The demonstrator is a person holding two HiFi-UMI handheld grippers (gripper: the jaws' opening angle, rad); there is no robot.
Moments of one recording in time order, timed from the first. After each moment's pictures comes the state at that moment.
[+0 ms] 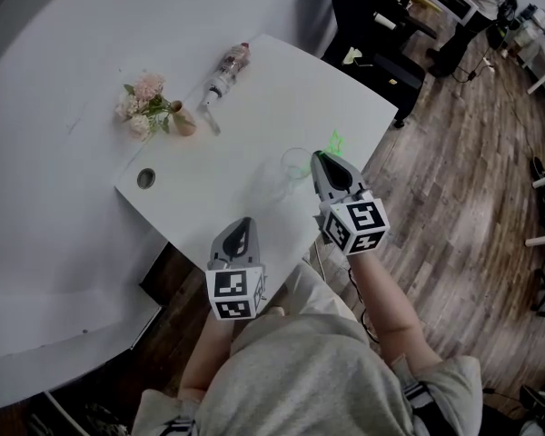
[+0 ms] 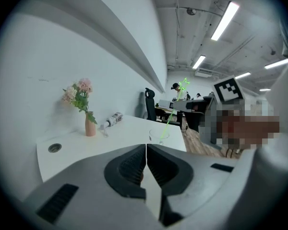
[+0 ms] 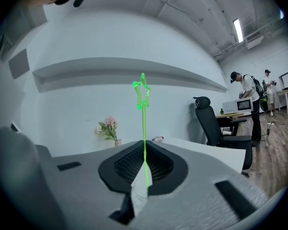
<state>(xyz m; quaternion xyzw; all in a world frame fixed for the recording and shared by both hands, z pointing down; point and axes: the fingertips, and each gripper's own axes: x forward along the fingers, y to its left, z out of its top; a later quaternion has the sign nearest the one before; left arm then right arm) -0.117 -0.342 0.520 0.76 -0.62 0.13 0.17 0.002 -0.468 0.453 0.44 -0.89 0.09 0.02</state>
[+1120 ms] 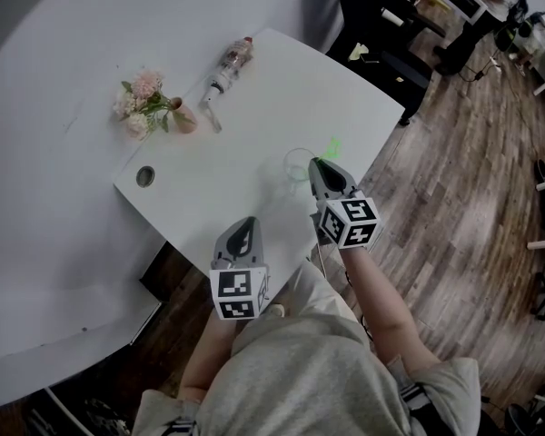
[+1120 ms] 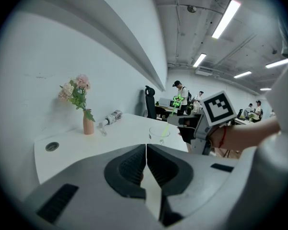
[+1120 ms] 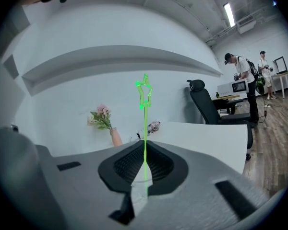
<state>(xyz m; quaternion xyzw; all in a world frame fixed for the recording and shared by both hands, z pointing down) -0.111 -0.354 0.533 0.75 -0.62 0.13 0.17 0.000 -0.490 0.528 0.45 -0.88 0.17 0.04</state>
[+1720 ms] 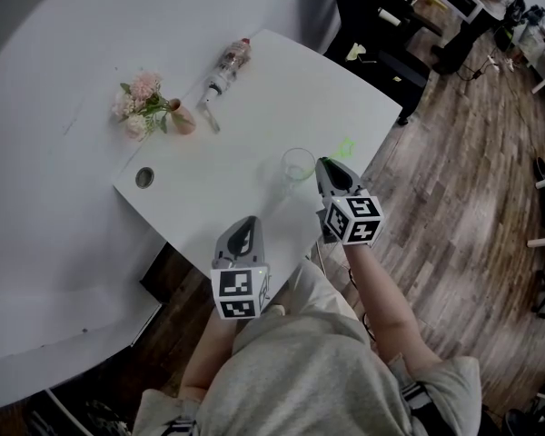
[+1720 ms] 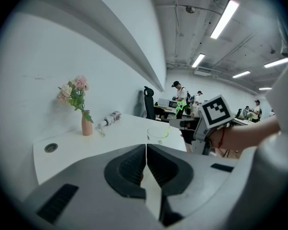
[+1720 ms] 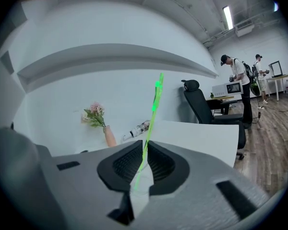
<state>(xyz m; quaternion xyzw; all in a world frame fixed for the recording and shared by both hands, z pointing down) -0.105 -0.354 0.530 0.76 -0.62 0.13 0.17 0.025 -0.496 0.538 0.47 -0.86 0.17 0.05</state>
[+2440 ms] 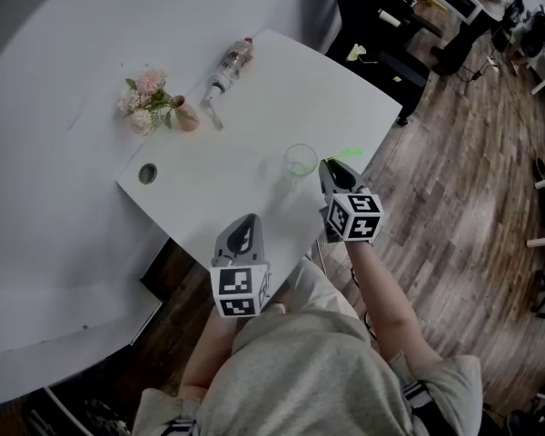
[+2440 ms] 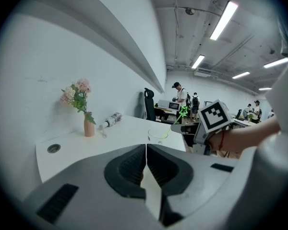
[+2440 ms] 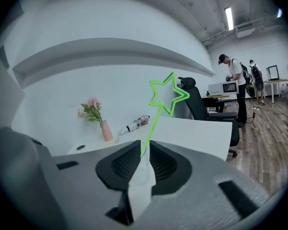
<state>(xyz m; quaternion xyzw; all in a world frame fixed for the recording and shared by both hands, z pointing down) -0.111 -0.343 0.522 0.76 -0.62 0.13 0.16 0.033 -0.488 0.551 0.49 -0.85 0.18 0.09</state>
